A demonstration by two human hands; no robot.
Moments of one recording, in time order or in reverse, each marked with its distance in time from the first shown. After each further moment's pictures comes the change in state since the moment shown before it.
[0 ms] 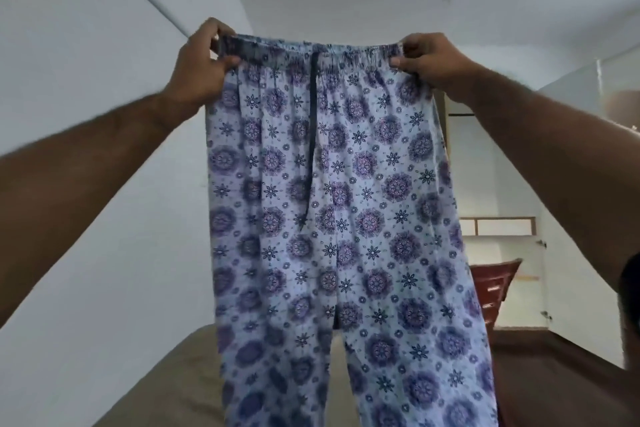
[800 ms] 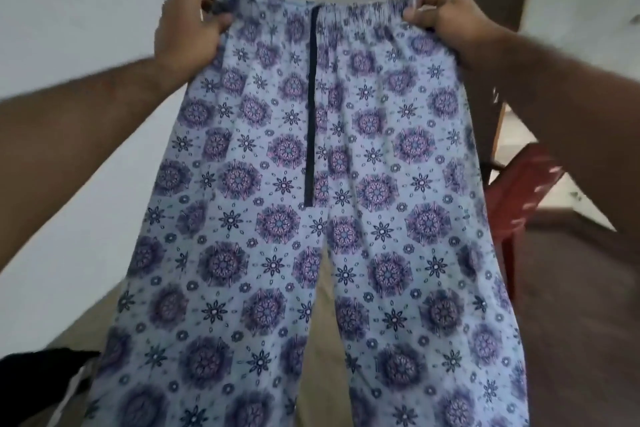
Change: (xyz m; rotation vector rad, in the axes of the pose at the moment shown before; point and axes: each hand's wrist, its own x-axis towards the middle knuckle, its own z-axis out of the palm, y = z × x) left_hand -0.137 -0.243 0.176 0.317 -0.166 -0.233; right_hand -0.048 0.250 0.213 0.172 -0.097 0.351
